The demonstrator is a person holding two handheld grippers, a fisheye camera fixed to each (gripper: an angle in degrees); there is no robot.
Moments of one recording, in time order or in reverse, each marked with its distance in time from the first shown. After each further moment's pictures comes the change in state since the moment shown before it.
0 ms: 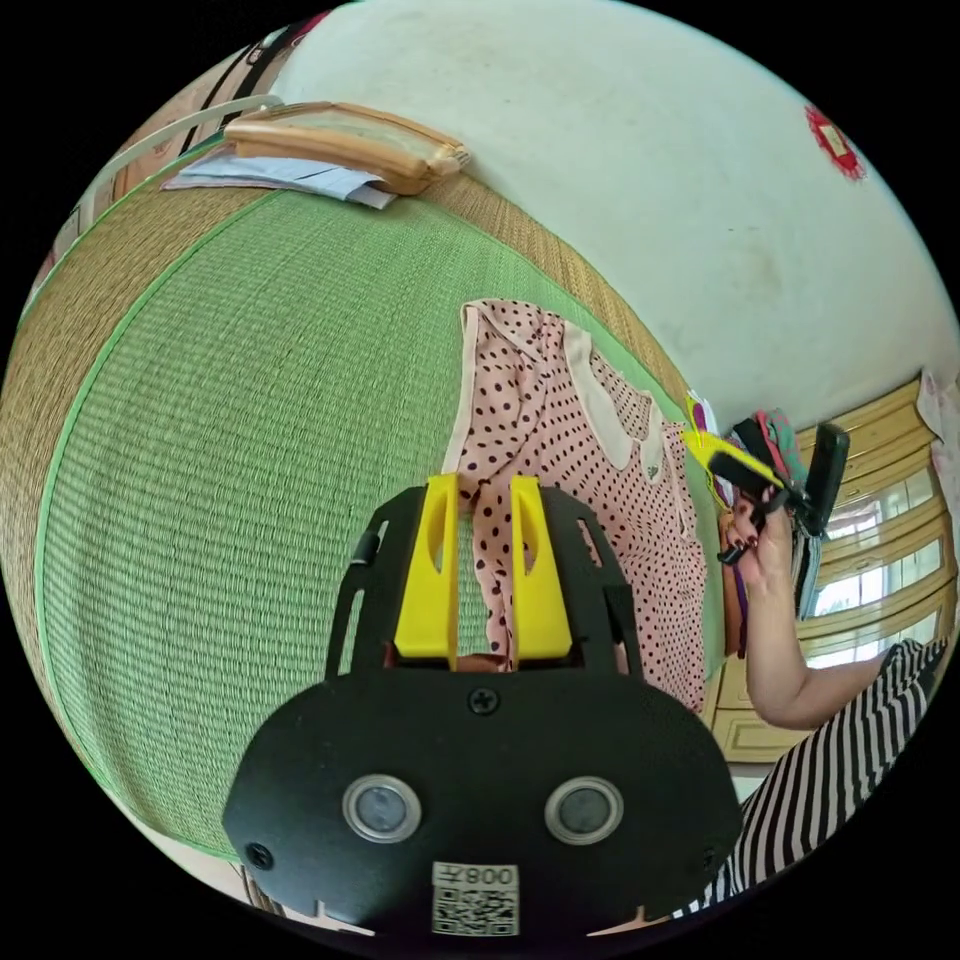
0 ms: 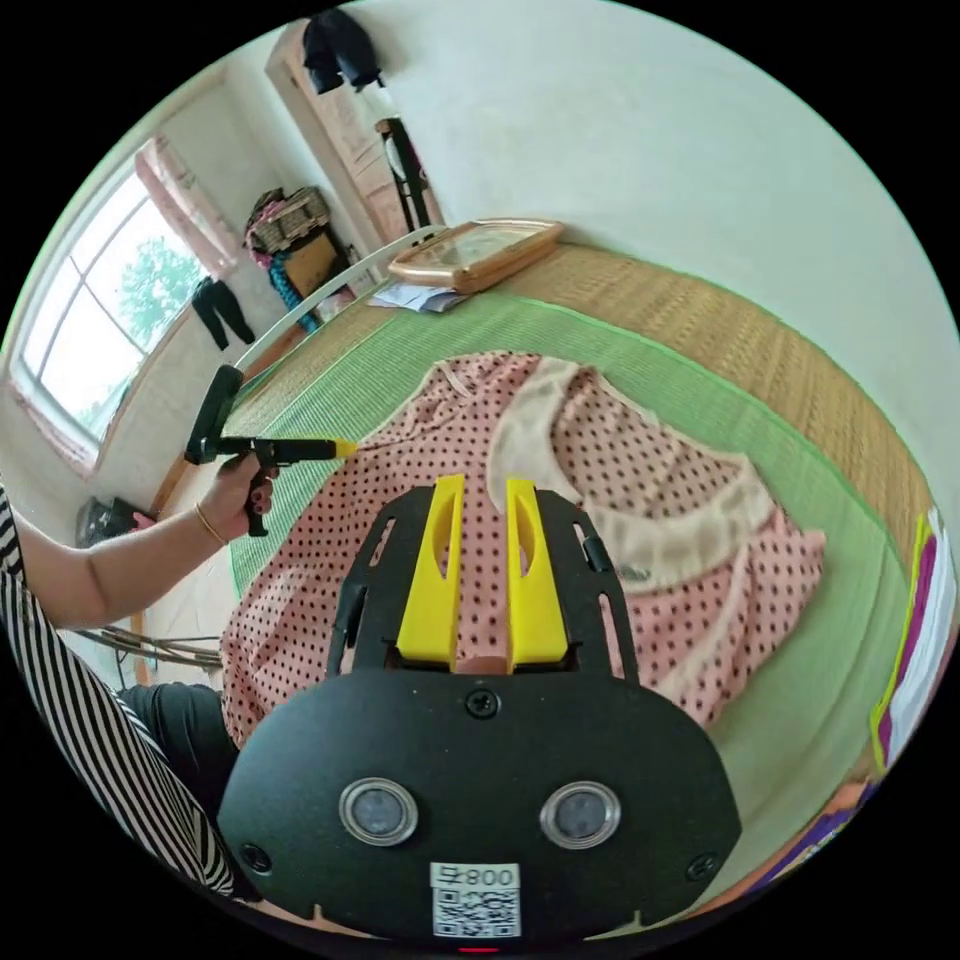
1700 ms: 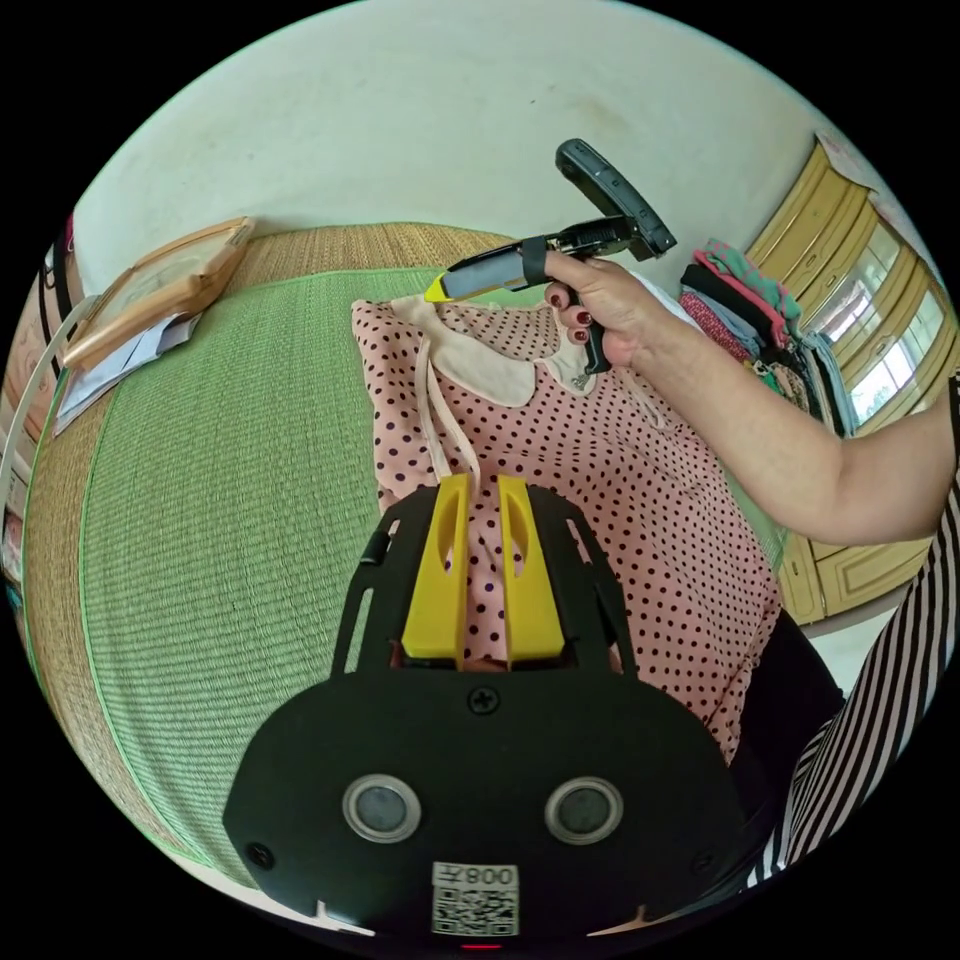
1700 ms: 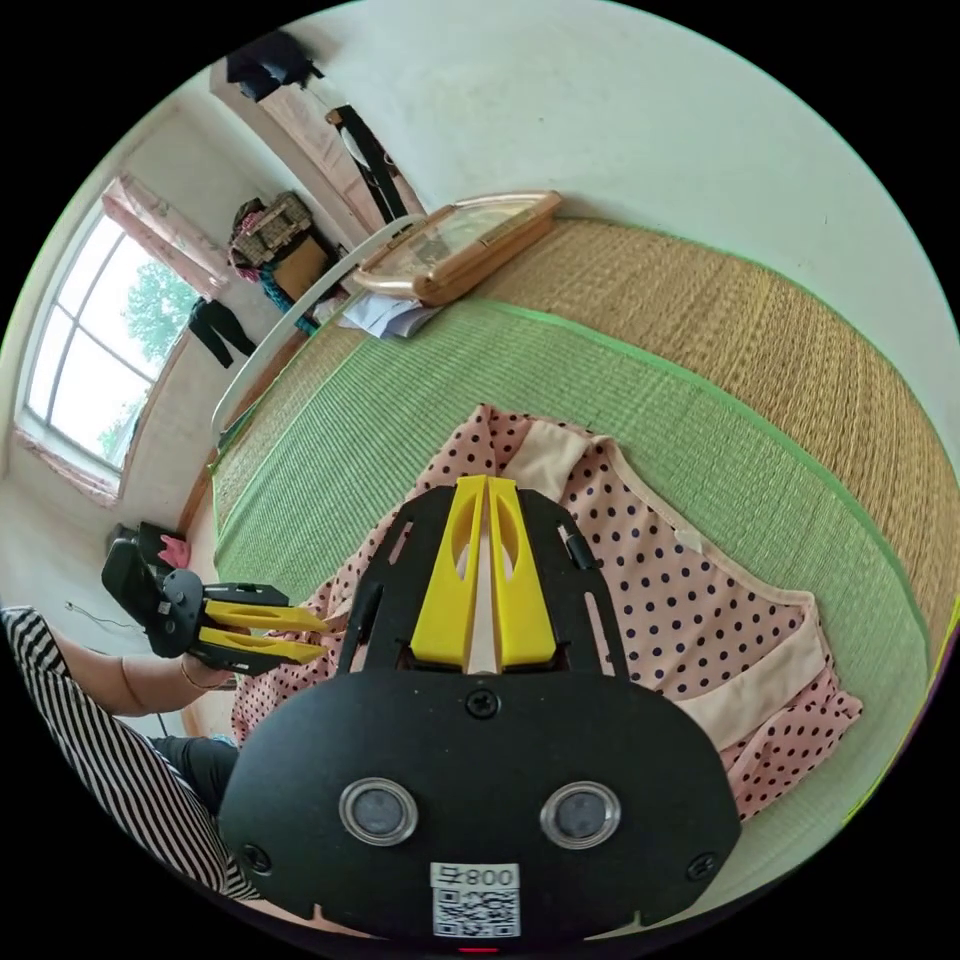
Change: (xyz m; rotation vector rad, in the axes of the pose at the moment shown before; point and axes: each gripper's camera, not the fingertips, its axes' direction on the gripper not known) left arm 0.114 0.143 -0.048 -0.046 -0.107 0.505; right arm 0.081 -0.112 0.135 -0.052 -0.095 0.065
